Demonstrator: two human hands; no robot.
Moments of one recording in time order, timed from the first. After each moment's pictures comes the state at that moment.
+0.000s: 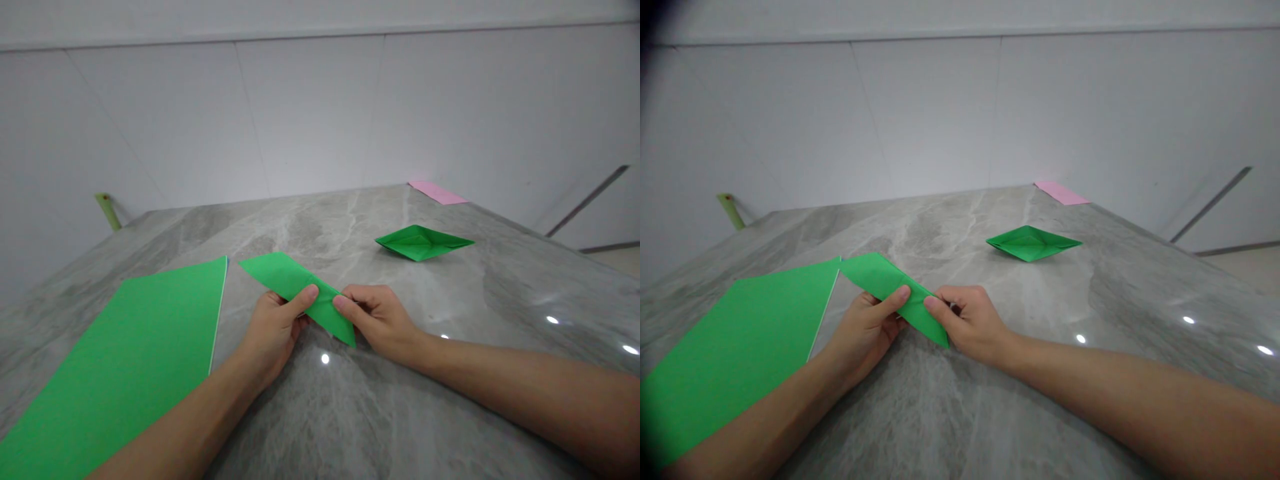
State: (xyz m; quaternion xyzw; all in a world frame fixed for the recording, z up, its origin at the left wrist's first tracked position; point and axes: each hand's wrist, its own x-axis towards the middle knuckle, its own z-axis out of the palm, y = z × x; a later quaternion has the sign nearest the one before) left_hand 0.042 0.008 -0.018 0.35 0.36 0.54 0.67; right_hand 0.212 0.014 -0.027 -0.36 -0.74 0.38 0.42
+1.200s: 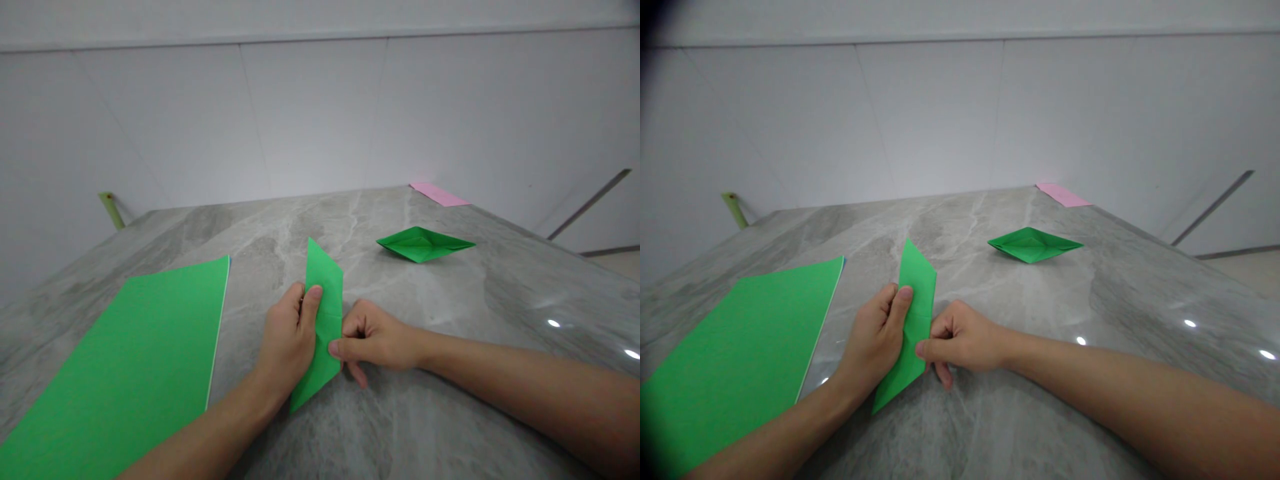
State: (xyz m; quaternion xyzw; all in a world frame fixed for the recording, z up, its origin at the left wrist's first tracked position) left_hand 0.049 -0.005 -0.014 0.63 0.56 0.45 0.29; right_hand 0.215 0.014 -0.025 -0.24 -0.71 0.64 0.18
